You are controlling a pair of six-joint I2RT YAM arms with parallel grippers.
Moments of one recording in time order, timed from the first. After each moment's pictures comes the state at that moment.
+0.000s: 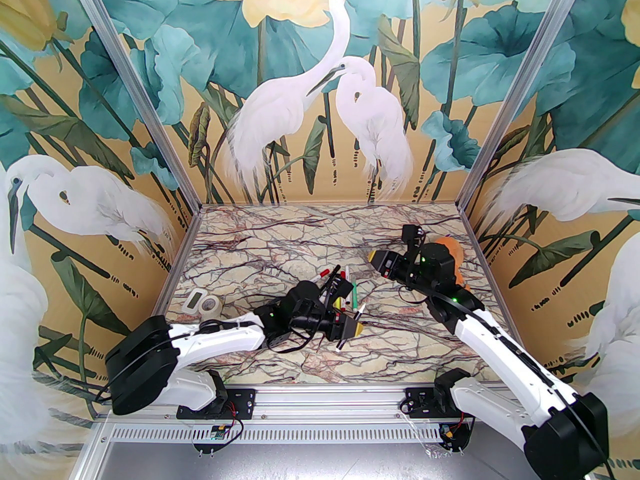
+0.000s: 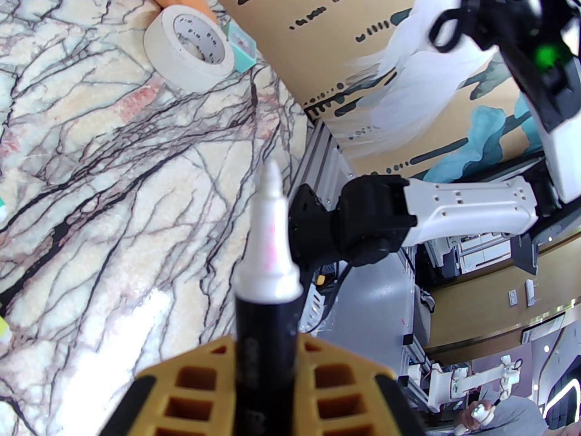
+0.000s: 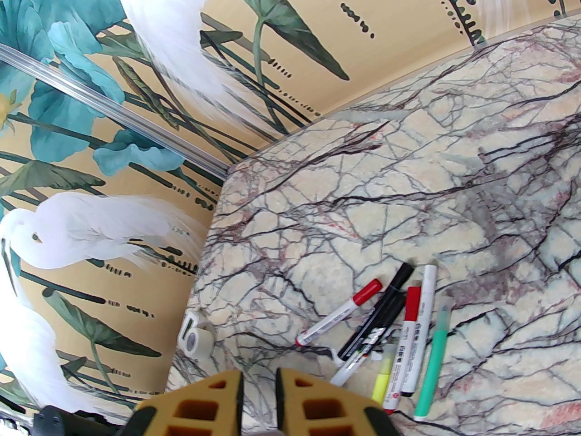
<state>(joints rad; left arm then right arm) -0.96 1.37 0.68 0.27 0.55 -0.68 0.37 1.02 0.75 -0.08 -0.38 0.77</state>
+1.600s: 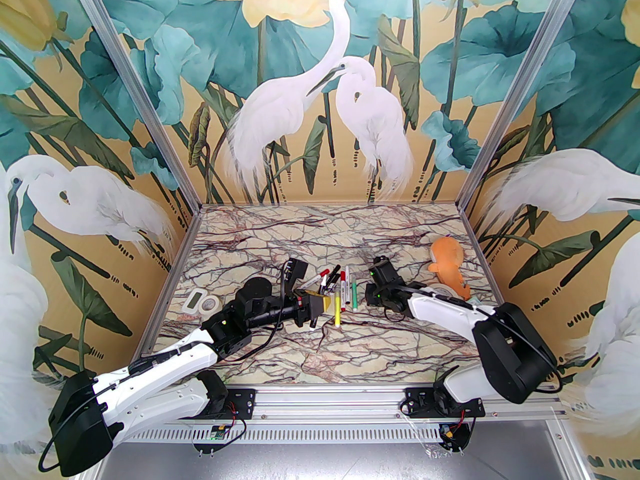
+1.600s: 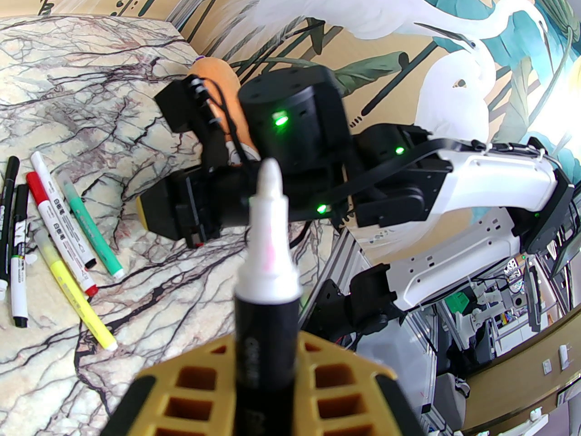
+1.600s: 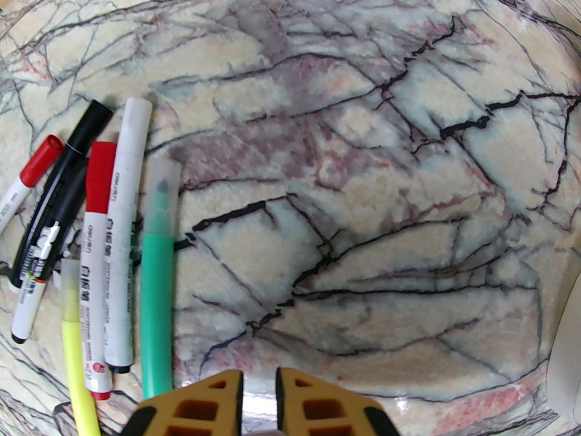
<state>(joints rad) -0.81 0.98 0.59 0.14 0.39 -0.66 0.56 1.50 0.72 -0.25 0.11 0.53</state>
